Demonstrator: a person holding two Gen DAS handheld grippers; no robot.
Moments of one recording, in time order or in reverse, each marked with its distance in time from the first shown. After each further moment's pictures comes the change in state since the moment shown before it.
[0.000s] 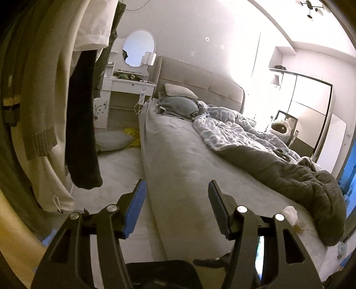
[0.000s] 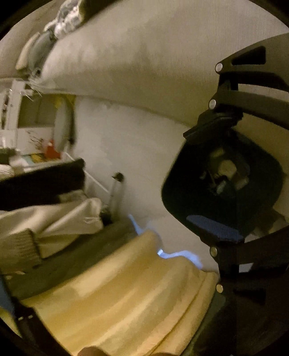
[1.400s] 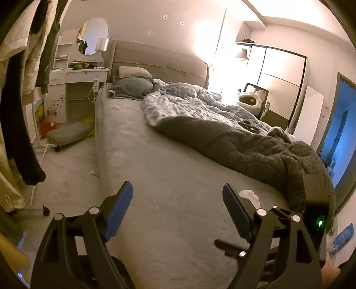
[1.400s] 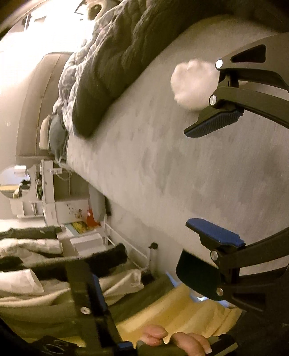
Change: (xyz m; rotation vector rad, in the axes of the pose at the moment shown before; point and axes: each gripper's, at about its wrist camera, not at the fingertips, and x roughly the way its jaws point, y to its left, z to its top) left arm 0.069 -0.172 -0.037 0.123 0.132 -0.168; right arm -0.160 -0.155 -0.107 0.195 -0.261 -0.313
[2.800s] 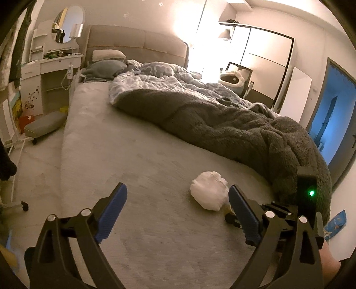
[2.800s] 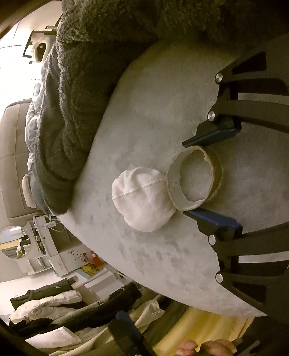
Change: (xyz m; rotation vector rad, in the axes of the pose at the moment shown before) left arm 0.065 -0.086 -0.025 0.047 0.128 -0.105; right arm -0.024 -0.122 -0.068 0.291 0.074 -0.098
